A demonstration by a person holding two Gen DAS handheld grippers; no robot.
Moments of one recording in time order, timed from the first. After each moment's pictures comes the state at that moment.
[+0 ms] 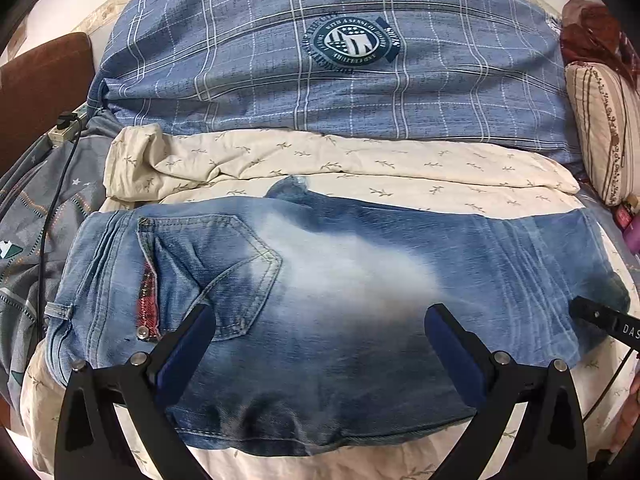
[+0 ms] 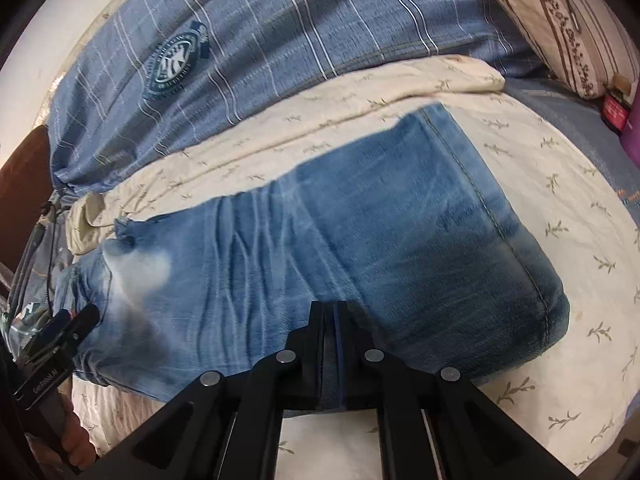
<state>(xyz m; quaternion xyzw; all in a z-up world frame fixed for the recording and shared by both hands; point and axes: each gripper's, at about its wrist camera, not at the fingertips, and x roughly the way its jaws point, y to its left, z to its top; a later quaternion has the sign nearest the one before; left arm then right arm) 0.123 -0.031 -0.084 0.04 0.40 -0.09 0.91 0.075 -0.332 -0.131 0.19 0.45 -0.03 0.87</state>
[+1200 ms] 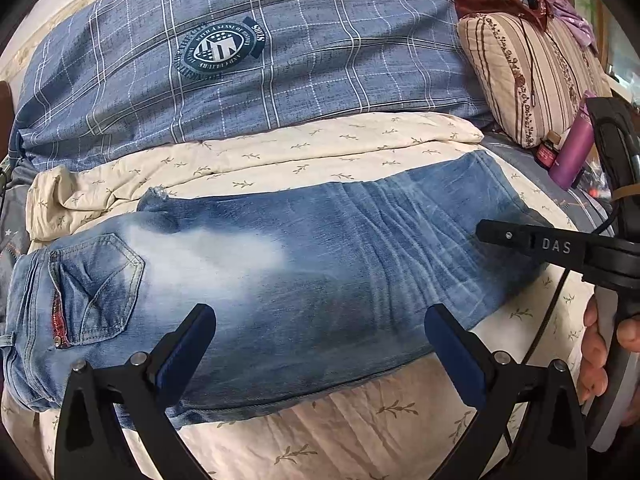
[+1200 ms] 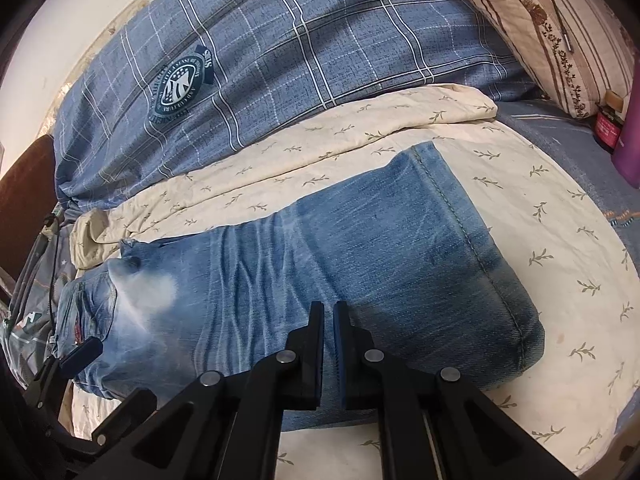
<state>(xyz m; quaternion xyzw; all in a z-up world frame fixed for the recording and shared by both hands) 0.082 -0.106 -0.082 0.08 0.40 -0.23 0.88 0.073 -0.336 -0.117 0.19 0.42 -0.04 0.89</state>
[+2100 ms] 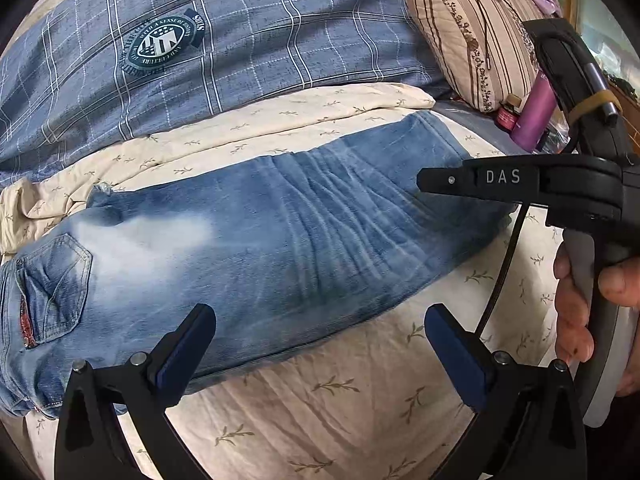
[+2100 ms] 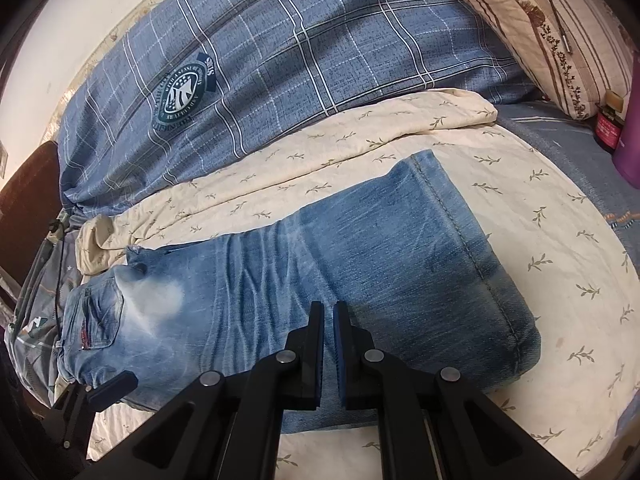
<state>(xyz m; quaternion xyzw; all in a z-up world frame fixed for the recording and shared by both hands) 0.058 -0.136 -0.091 0.11 0.42 -0.29 0.85 0.071 -0.342 -0.113 0.20 0.41 -0.03 0.89</state>
